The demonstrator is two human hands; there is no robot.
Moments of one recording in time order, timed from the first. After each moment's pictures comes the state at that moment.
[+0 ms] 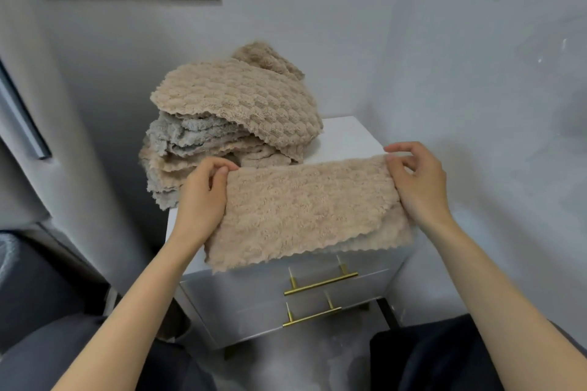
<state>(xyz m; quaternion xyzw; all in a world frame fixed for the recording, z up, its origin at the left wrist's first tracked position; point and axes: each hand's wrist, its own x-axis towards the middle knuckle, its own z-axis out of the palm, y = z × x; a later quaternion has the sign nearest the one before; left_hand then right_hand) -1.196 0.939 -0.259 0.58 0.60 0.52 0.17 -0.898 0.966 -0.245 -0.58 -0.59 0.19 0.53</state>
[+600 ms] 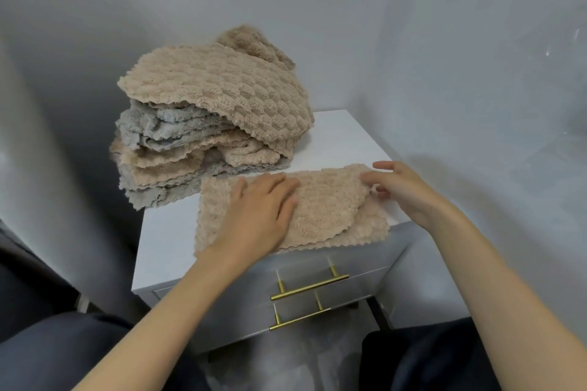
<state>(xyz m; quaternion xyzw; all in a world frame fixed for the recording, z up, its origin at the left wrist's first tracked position) -1.129 0.943 -0.283 0.79 0.58 0.20 0.07 -0.888 0.992 -0.253 -0.65 -0.50 0.45 0.35</state>
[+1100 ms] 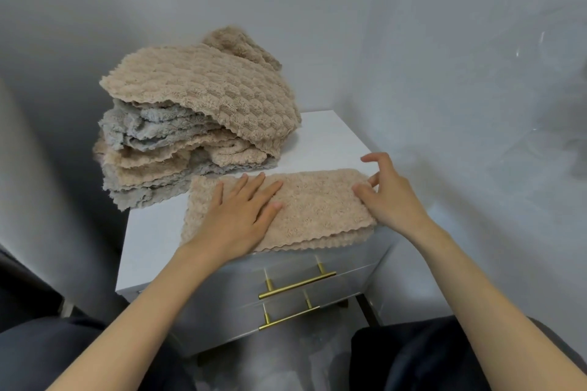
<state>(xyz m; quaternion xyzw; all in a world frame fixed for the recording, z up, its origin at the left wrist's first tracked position) -1.141 0.947 -0.292 0.79 0.59 0.11 0.12 -0.890 0.961 -0.258 -0.64 -0.68 0.19 0.30</state>
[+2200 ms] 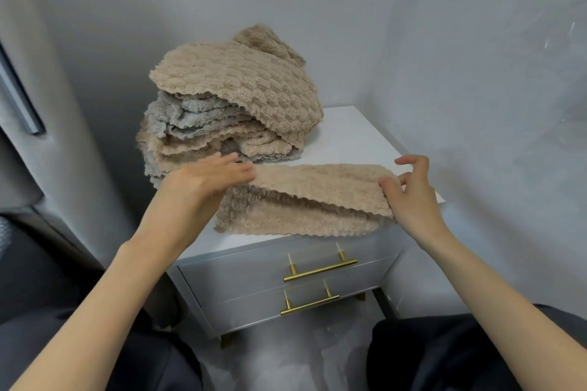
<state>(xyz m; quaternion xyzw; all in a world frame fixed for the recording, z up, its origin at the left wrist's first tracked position) -1.215 0.898 -0.245 0.83 0.45 0.34 -0.05 -0.900 0.943 -0.278 -0.62 -0.61 0.21 0.44</state>
